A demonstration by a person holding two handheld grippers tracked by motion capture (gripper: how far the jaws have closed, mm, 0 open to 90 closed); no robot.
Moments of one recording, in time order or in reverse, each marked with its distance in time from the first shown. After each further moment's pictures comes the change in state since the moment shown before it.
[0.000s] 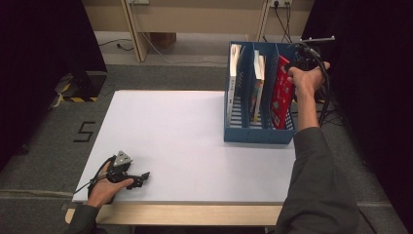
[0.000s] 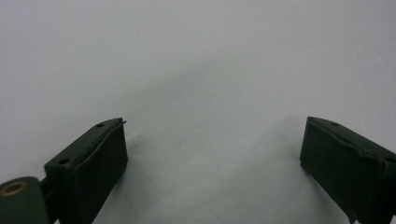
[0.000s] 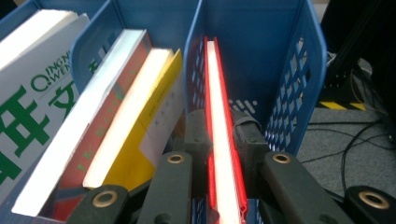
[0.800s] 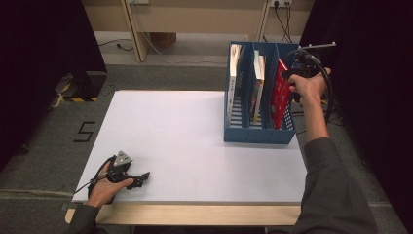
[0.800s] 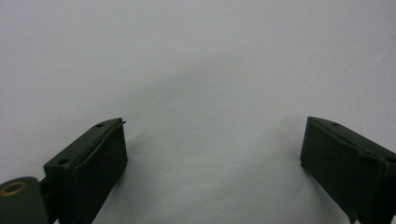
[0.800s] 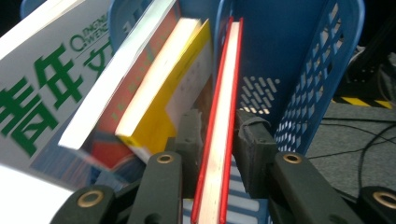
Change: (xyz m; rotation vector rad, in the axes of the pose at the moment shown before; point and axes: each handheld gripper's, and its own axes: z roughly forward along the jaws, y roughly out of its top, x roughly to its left) left arm 0.000 0.000 0.000 0.001 0.000 0.001; right arm 0.002 -0.017 -0.017 0.041 0.088 -0.050
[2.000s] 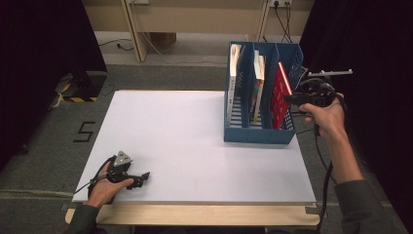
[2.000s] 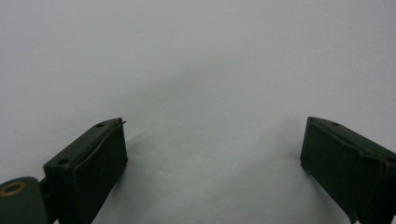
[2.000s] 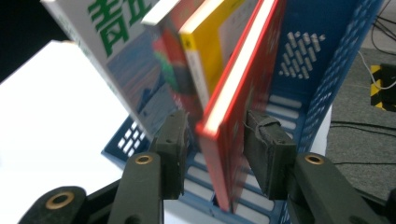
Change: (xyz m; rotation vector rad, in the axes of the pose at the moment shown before) left arm 0.000 0.000 0.000 0.001 0.001 -0.001; right arm -0.005 -0.071 -0.048 0.009 0.176 -0.103
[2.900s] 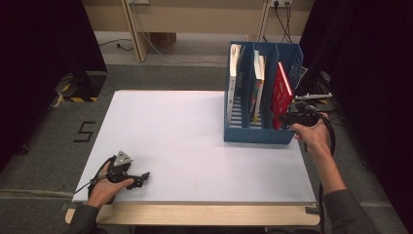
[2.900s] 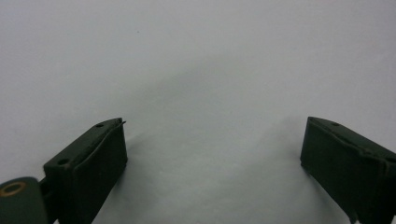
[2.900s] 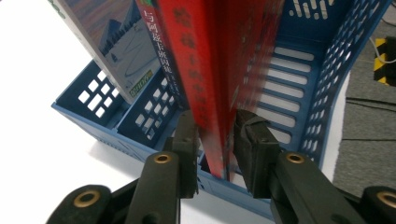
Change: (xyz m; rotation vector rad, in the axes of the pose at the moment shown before) left arm 0.000 0.000 0.000 0.000 0.000 0.001; right arm -0.012 -0.056 0.052 0.070 -0.013 0.003
